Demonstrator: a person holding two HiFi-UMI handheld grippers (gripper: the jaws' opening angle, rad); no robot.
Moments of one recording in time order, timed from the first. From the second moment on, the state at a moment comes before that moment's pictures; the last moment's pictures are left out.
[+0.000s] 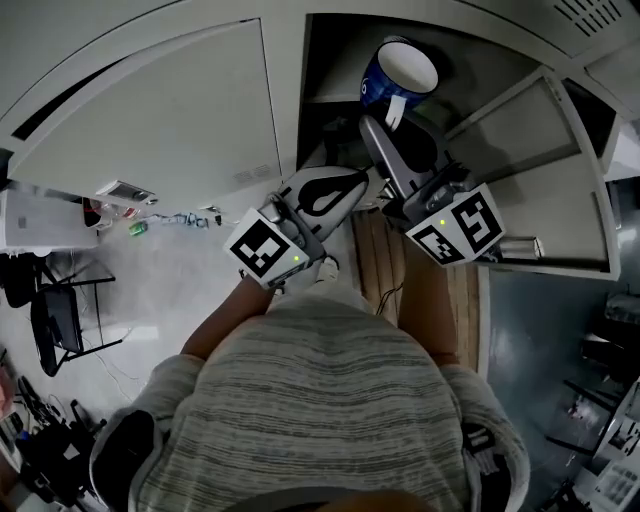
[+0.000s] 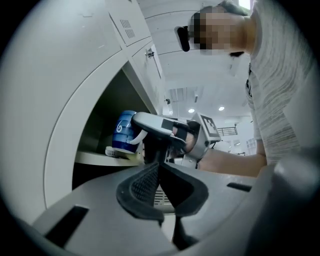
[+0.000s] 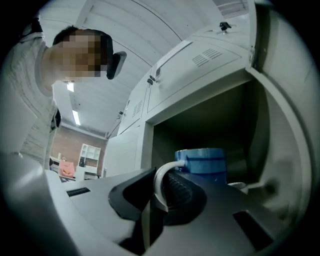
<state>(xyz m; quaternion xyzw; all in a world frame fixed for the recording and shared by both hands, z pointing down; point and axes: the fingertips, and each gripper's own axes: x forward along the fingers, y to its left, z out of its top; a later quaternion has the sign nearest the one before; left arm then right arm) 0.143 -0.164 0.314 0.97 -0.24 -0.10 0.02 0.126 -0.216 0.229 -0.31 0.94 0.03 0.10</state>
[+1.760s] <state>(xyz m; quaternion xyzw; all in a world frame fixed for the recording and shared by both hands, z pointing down) 0.121 -0.168 0.334 0.97 -0.24 -0.07 0.03 0.147 -0.228 0.256 -0.43 0.90 0.06 0.04</state>
